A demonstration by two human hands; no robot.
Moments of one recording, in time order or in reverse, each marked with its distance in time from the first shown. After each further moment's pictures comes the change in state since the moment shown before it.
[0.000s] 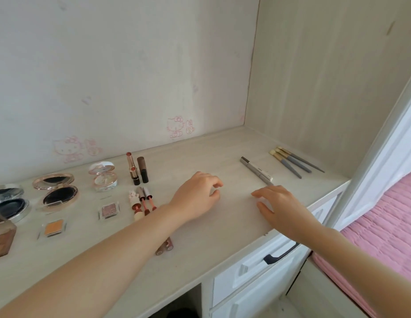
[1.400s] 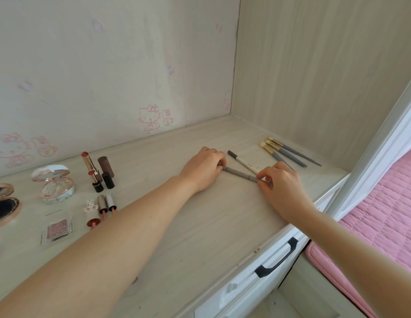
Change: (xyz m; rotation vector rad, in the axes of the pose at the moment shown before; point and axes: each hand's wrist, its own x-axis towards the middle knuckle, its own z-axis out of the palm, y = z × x) left_hand 0.116 -0.006 0.046 0.022 -0.017 0.096; right_hand 0.050 0.052 0.014 0.050 0.173 0.233
